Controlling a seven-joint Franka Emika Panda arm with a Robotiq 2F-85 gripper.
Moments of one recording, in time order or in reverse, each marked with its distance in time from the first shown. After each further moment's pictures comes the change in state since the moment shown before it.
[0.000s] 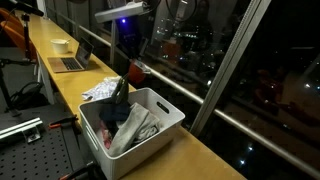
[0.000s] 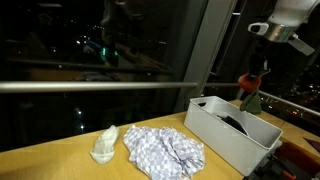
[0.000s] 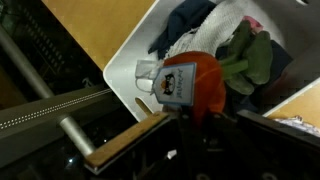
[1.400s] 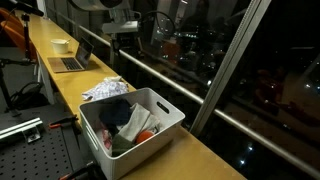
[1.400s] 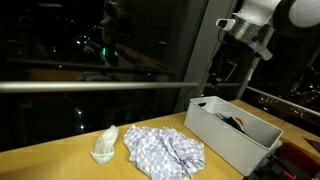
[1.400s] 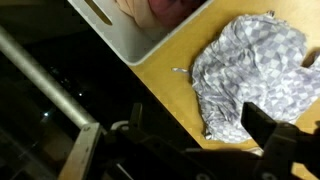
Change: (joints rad) arm 0.101 0.263 0.092 0.204 0.202 0.161 0.011
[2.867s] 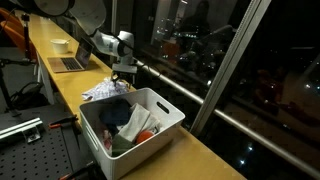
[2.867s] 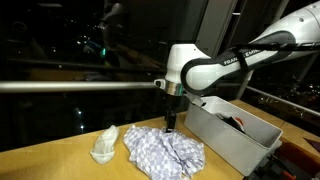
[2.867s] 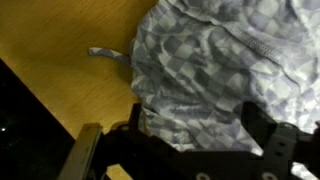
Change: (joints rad) arm 0.117 0.757 0.038 0.632 0.000 -0.200 -0.026
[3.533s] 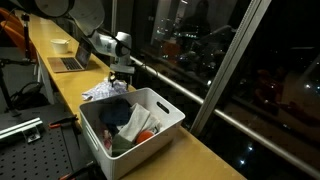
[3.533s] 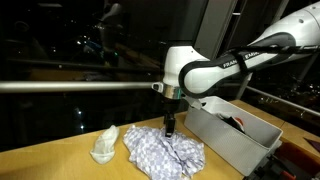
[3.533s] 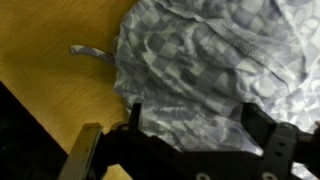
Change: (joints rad) arm 0.020 0.010 0.002 0.000 0.000 -0.016 0.008
